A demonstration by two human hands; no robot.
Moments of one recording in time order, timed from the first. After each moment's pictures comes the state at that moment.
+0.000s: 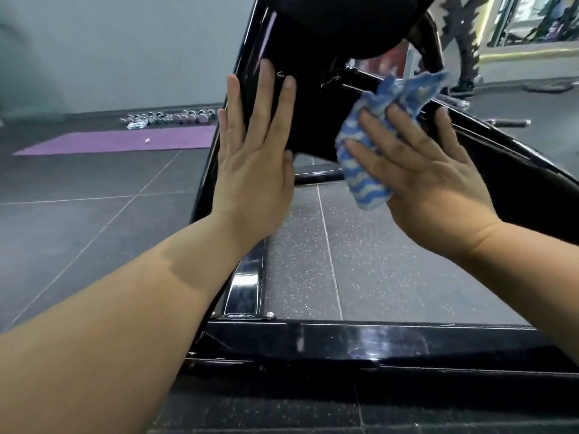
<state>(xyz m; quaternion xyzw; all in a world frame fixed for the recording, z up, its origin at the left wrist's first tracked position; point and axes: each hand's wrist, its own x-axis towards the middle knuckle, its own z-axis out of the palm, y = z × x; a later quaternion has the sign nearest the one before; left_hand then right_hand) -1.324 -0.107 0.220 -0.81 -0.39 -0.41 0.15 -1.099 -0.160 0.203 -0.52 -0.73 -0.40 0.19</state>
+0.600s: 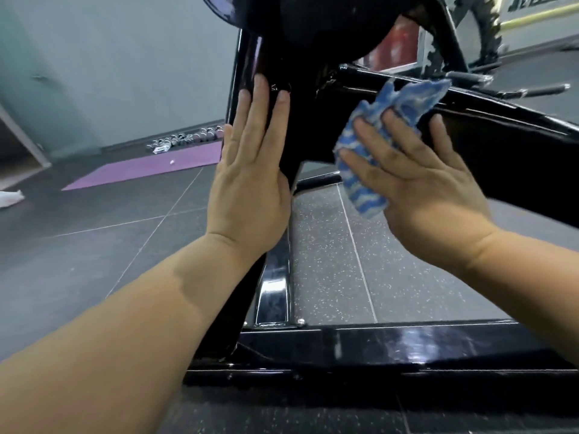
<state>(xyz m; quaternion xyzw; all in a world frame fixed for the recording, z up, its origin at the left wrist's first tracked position) -1.335 -0.112 0.229 -0.82 -0.35 -0.41 0.17 -1.124 -0.152 0.191 -0.53 -0.73 -0.36 0.25</state>
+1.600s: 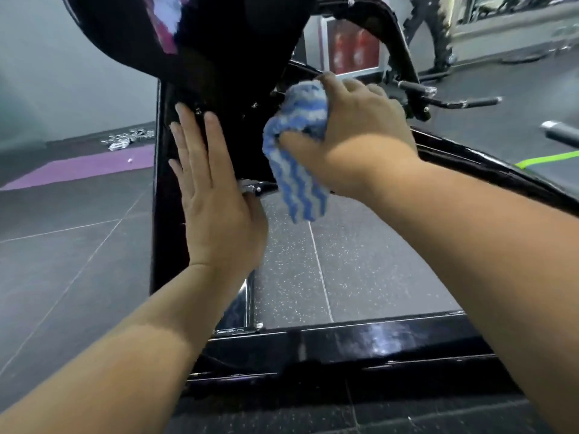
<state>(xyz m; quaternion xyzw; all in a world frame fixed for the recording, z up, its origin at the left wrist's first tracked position) -1.283 -0.124 0.214 -0.75 -0.44 -0.49 0.11 -1.123 -0.153 0.285 -0.69 -0.65 -0.11 0.30</state>
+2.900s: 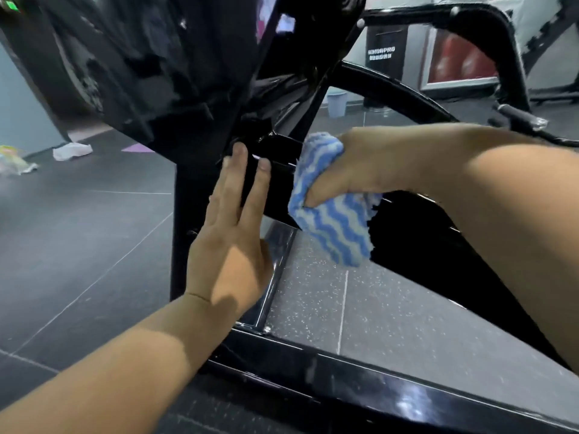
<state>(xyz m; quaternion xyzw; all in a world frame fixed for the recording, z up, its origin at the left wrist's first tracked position) -1.249 -0.147 0.218 -0.74 -0.50 -0.37 0.25 -1.059 -0.105 0.324 -0.55 -0.80 0.21 0.14</state>
